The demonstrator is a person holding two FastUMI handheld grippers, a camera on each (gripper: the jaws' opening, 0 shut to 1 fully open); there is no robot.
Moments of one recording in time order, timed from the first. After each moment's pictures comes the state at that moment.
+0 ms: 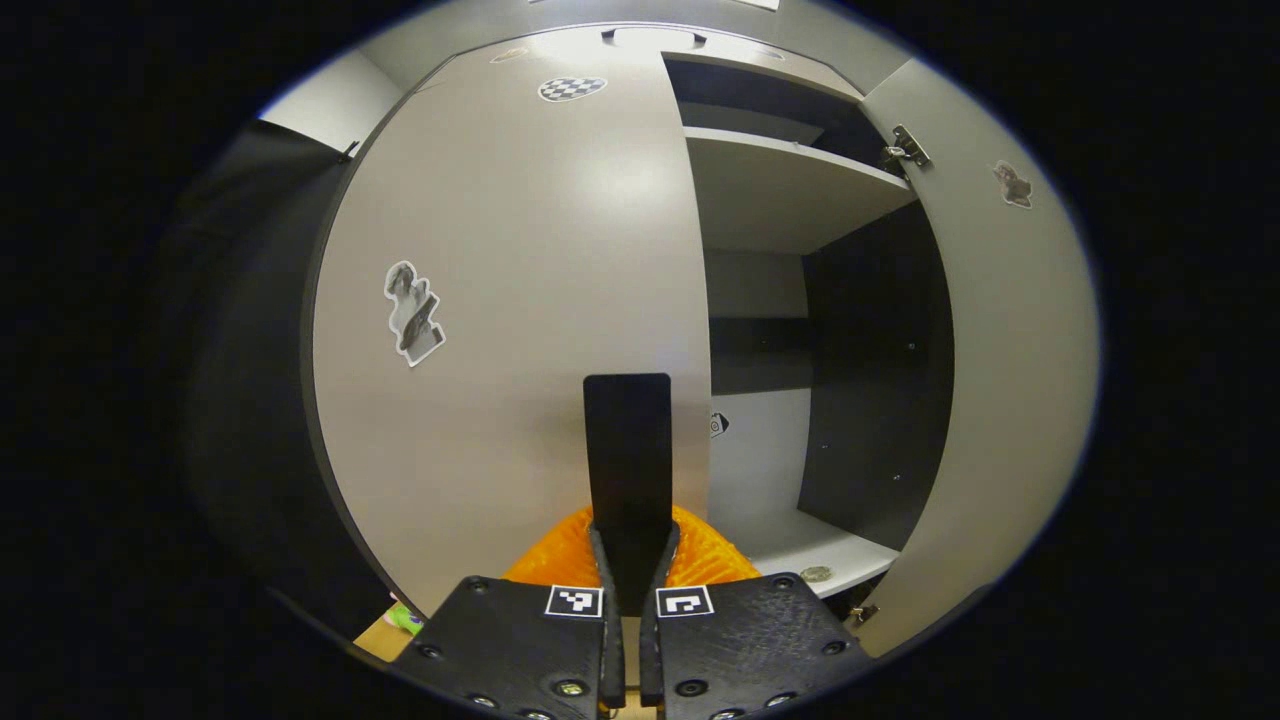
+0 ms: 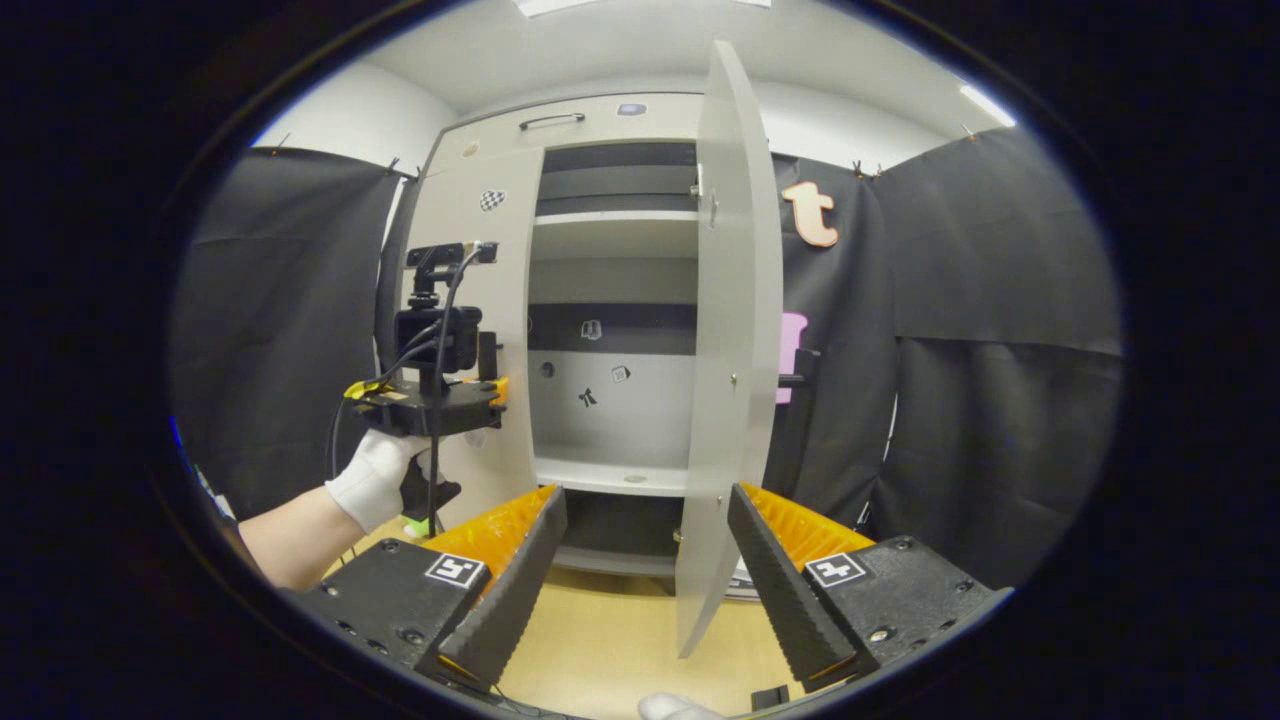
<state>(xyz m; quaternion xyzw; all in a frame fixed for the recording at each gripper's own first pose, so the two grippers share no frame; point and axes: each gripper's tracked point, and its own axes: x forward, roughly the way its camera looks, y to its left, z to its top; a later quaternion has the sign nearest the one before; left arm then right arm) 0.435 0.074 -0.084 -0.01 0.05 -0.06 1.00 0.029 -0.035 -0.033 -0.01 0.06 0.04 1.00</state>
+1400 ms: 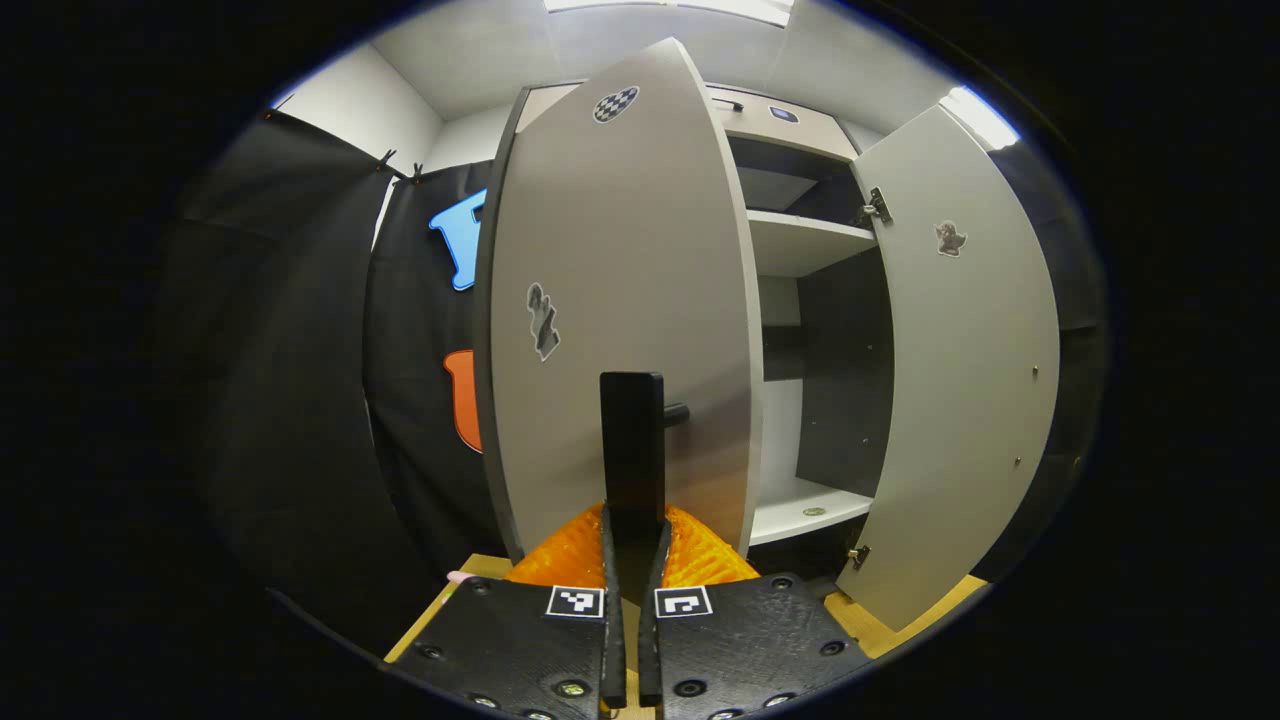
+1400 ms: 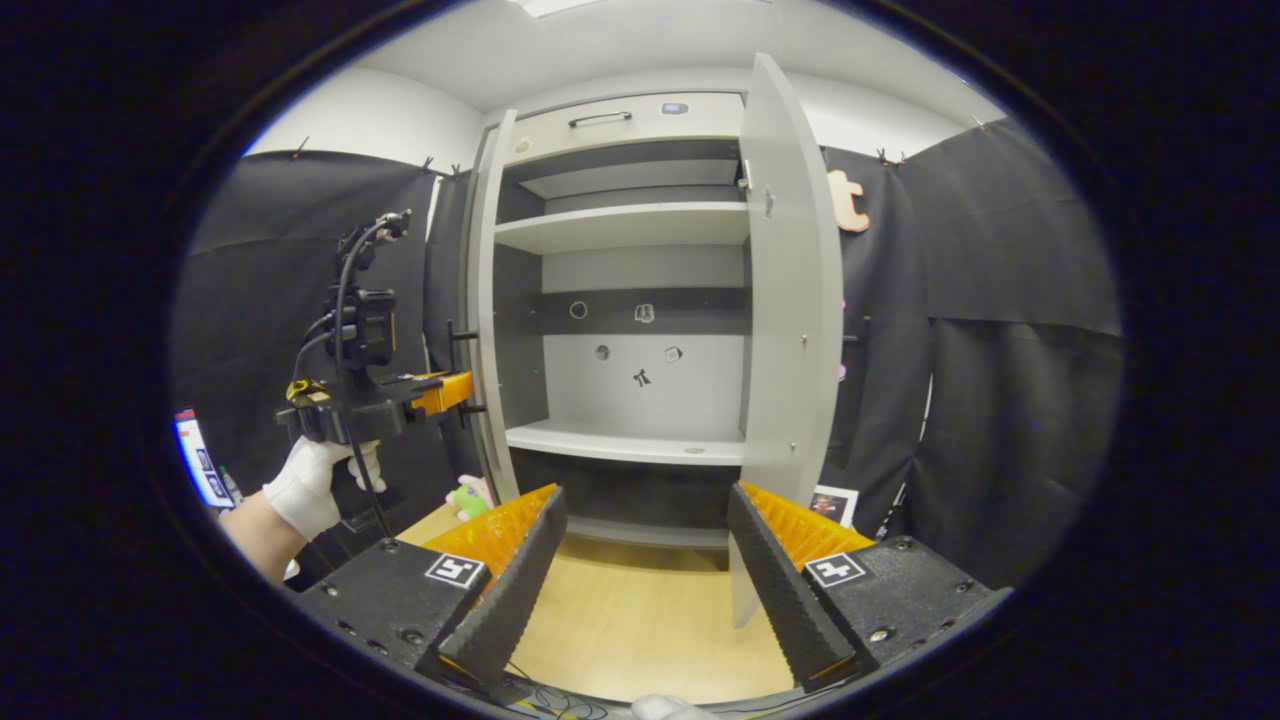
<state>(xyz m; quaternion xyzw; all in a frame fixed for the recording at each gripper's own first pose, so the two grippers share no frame) 0.304 0.163 -0.075 -0.01 0.04 -0.06 1.00 -0.027 0.028 -0.061 0.00 0.09 0.10 0.99</state>
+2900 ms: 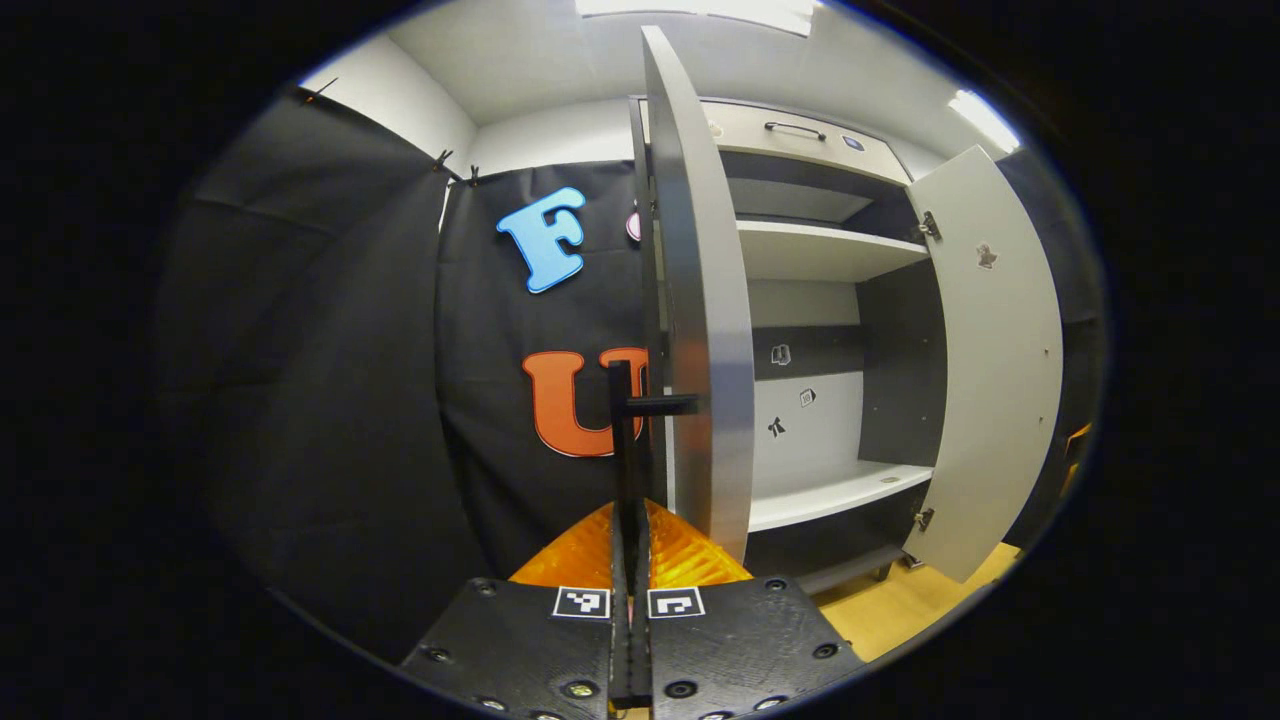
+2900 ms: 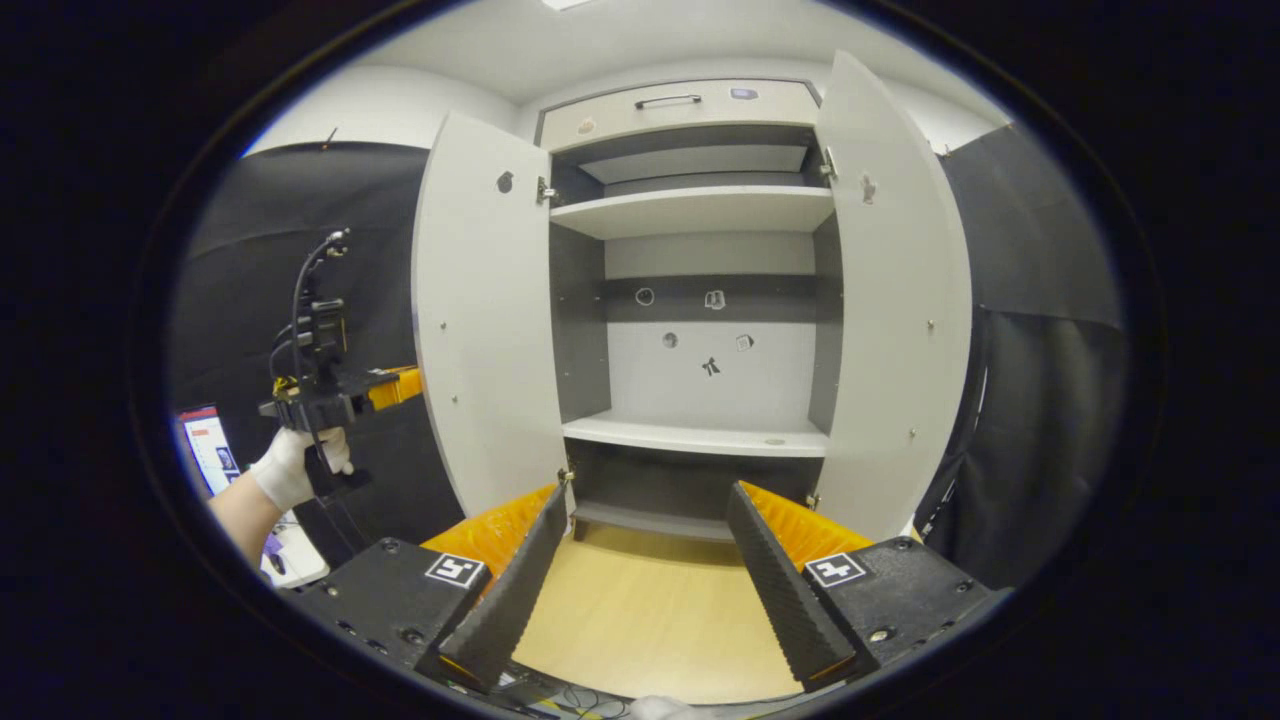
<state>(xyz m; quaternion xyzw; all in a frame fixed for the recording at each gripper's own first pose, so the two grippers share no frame) 0.277 0.315 -0.089 -0.01 0.04 -0.03 1.00 -0.024 0.107 -0.073 0.00 0.10 0.16 0.98</state>
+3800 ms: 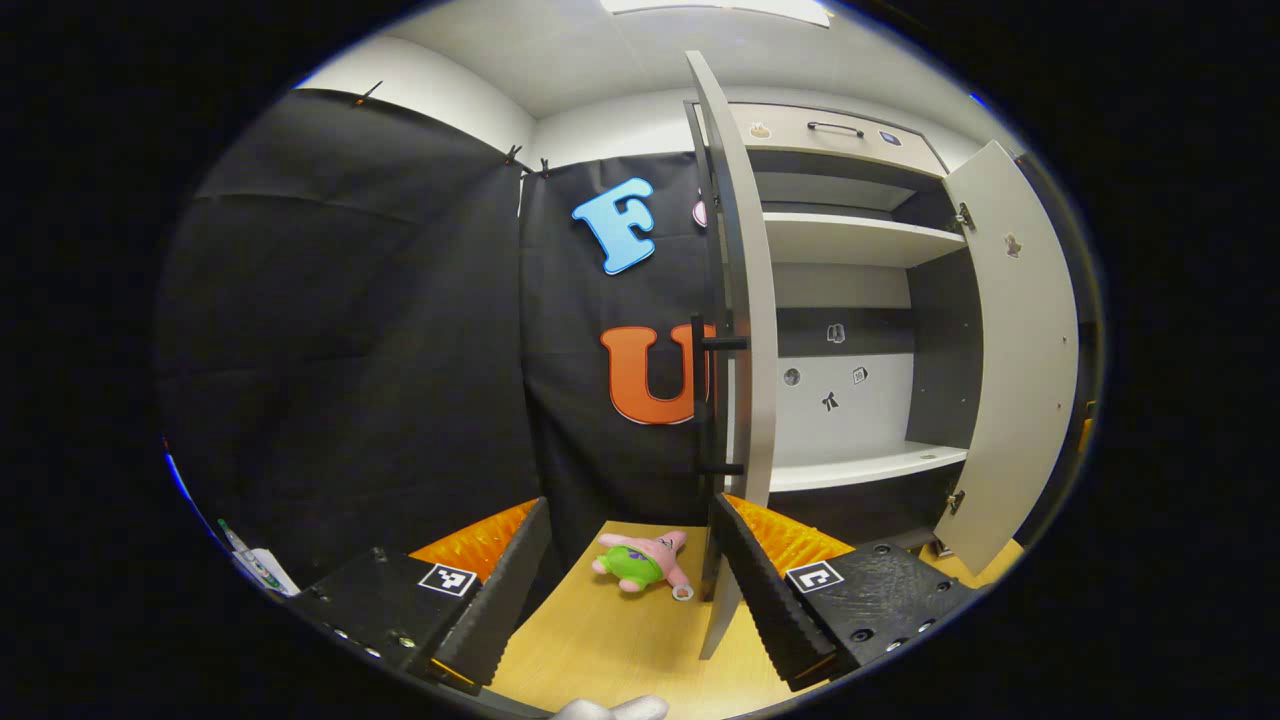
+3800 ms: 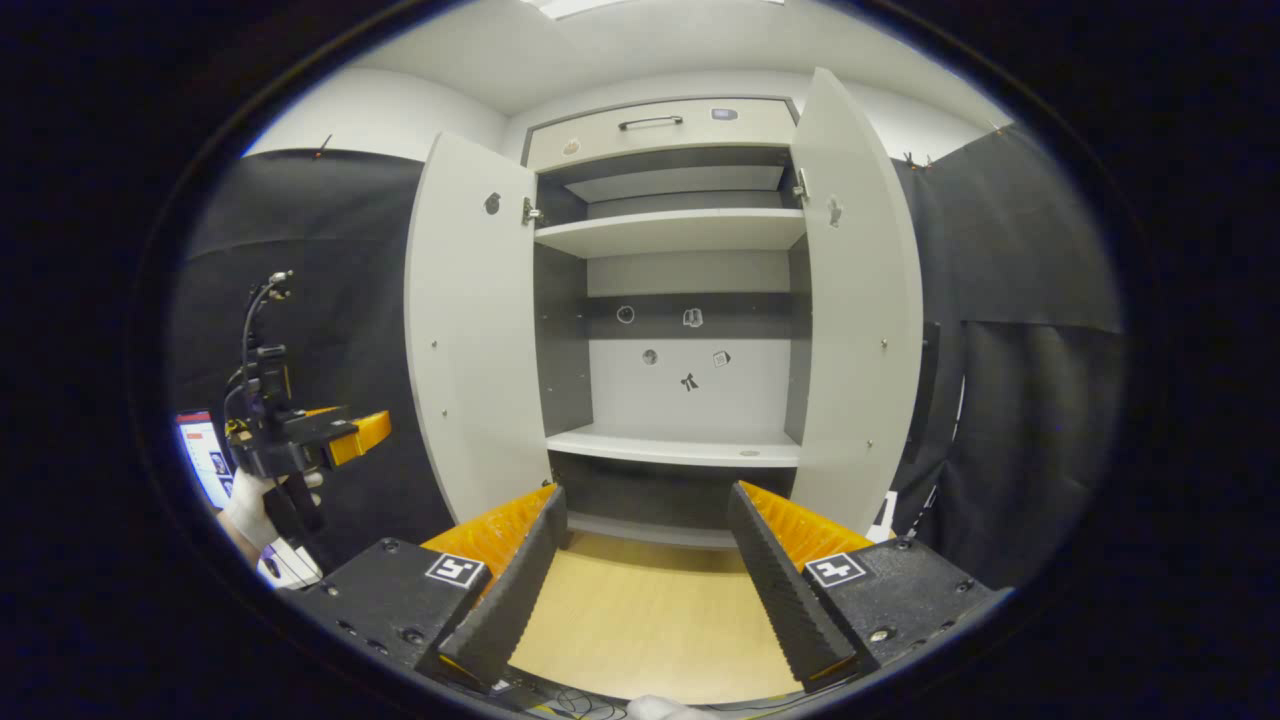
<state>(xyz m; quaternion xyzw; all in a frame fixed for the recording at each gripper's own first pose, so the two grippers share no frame) 0.181 0.343 -0.112 -0.01 0.07 0.08 0.99 -0.042 0.084 -0.056 0.00 0.08 0.13 0.99</state>
